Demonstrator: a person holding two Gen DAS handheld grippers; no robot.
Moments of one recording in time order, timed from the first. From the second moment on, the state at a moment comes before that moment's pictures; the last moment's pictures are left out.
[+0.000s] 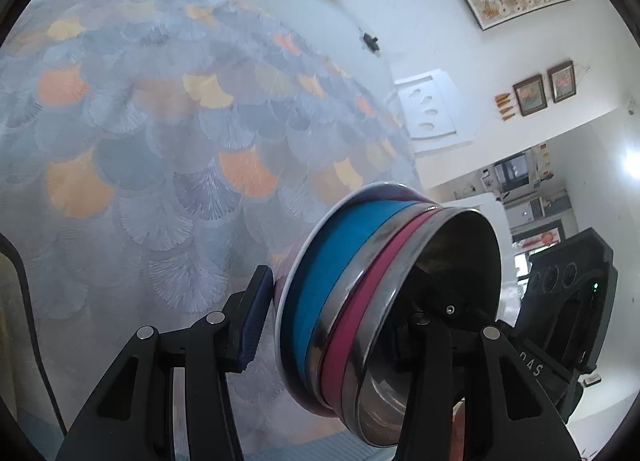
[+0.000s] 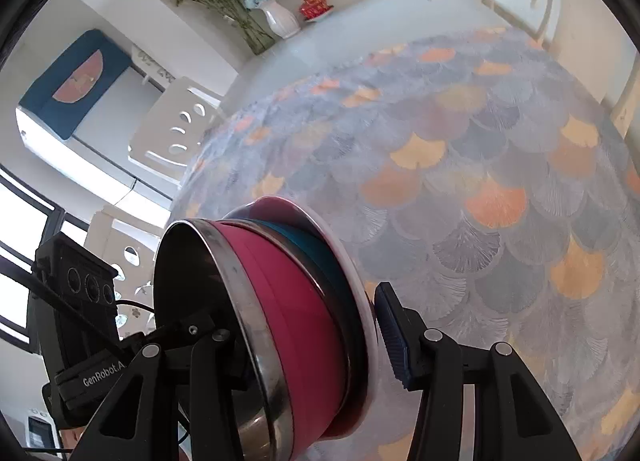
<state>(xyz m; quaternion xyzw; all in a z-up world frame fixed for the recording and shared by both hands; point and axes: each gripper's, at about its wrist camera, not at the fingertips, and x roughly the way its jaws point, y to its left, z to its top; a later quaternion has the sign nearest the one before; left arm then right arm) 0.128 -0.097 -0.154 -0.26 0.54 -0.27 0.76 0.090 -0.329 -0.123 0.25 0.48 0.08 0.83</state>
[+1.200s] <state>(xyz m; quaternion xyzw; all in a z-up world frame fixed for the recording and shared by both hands) 0.106 0.181 -0.080 -0.24 0.49 -0.16 0.82 0.104 -0.039 -0.092 0.29 0.56 0.15 0.76</state>
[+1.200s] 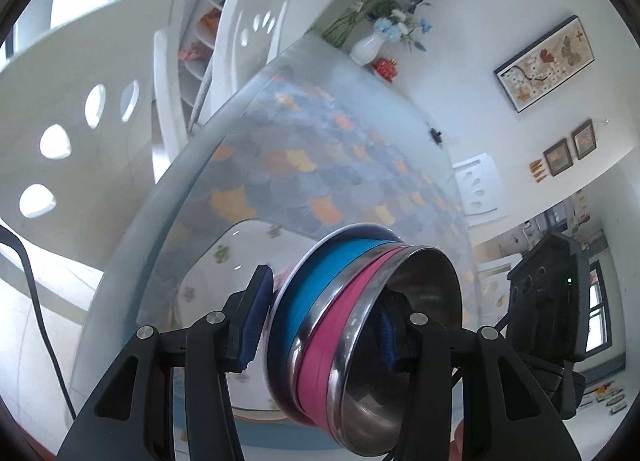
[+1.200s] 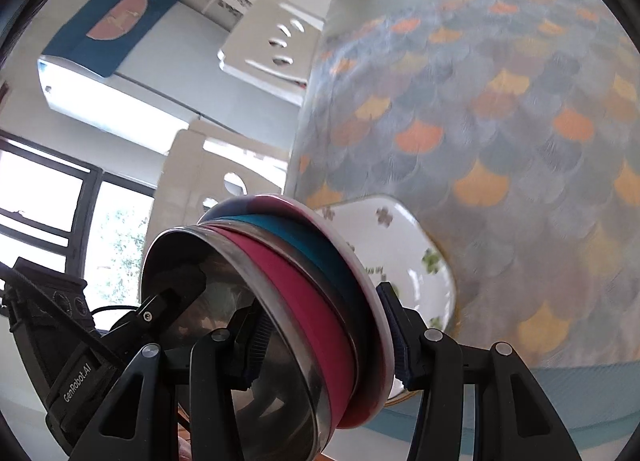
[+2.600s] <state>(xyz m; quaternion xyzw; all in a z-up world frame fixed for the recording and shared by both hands) 0.050 0.108 0.023 -0.04 0.34 -0.21 0.92 -0.001 -0.081 0.029 0.11 0.38 -0.08 0.91</state>
